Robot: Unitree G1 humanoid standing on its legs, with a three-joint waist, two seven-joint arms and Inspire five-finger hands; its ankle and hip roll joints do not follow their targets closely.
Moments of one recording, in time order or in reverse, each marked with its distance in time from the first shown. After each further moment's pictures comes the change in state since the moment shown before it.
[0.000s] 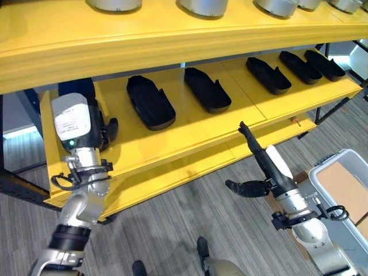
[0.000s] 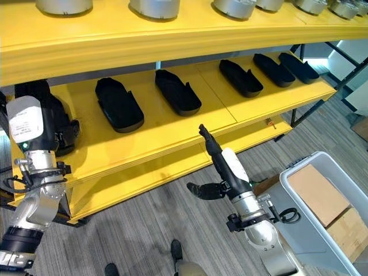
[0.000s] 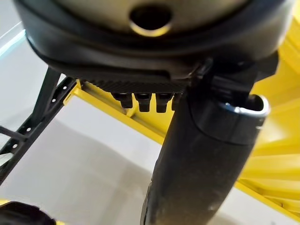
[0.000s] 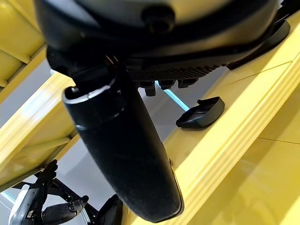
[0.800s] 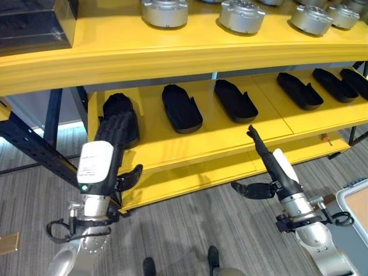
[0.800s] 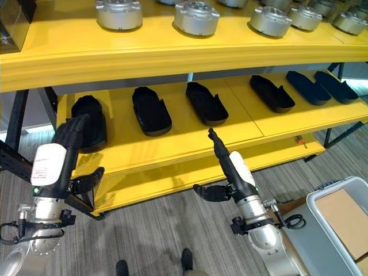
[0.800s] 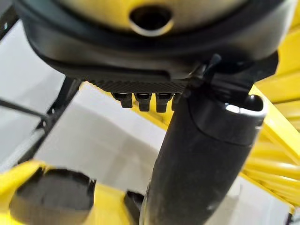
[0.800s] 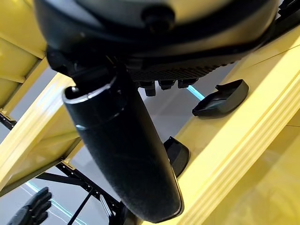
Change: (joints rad) left arm 0.491 -0.037 0.021 -0.375 -0.019 -0.214 -0.199; right arm 0.050 0.008 -0.045 0.004 0.000 0.014 -0.006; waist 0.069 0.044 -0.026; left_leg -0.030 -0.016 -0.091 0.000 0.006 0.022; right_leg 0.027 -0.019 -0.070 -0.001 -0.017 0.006
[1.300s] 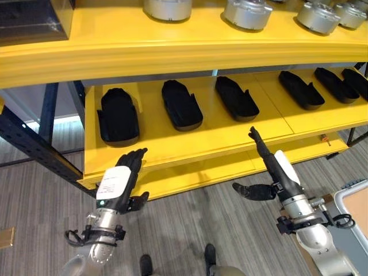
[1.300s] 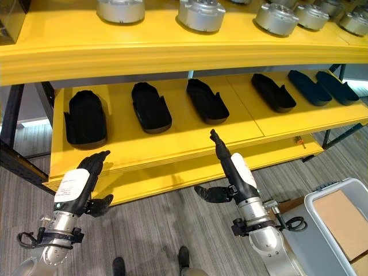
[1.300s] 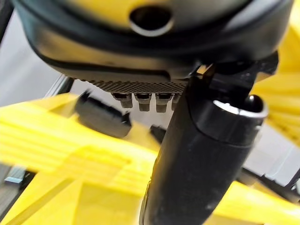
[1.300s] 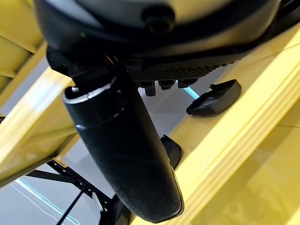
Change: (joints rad) left arm 0.012 0.006 -0.087 0.236 0.011 0.011 -0.044; right arm 0.018 -0.004 0.000 0.001 0.000 -0.001 -0.019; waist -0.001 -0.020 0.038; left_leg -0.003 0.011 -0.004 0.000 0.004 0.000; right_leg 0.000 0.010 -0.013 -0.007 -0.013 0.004
